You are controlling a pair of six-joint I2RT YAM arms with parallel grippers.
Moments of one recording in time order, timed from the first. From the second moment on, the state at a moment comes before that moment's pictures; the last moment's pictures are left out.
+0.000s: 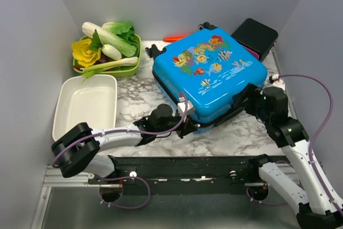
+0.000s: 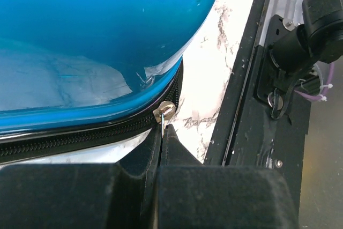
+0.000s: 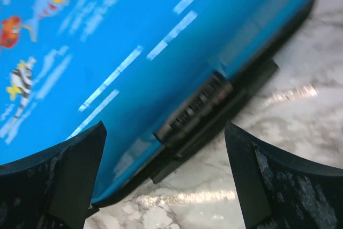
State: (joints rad) left arm -0.96 1.34 0.57 0.45 0.30 -0.26; right arm 0.31 0.76 0.89 -0.60 0.17 0.55
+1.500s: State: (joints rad) left arm -0.71 1.34 0.58 0.41 -0.18 -0.43; right arm 0.02 0.86 0.39 -0.28 0.19 1.05
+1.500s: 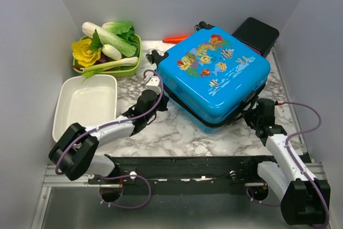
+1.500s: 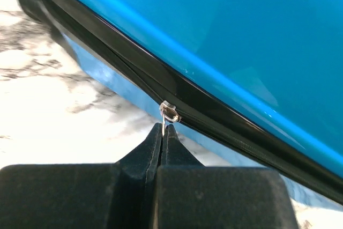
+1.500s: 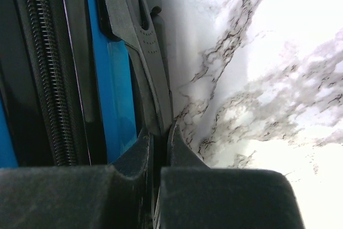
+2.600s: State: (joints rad) left arm -0.48 1.27 0.41 0.58 0.24 -0.44; right arm -0.40 1.12 0.59 -0.30 0.01 0.64
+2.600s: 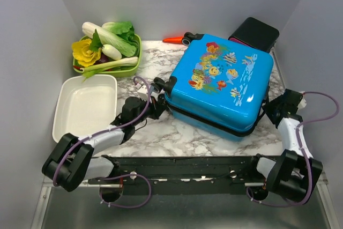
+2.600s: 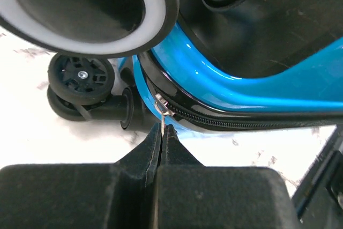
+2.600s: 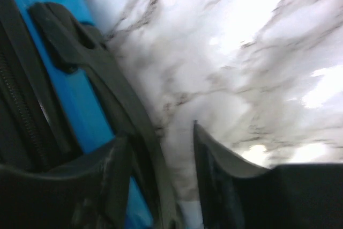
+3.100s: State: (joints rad) left arm -0.64 1.17 0.27 0.68 0.13 -0.57; right arm -0.11 0.70 0.89 -0.51 0.19 0.39
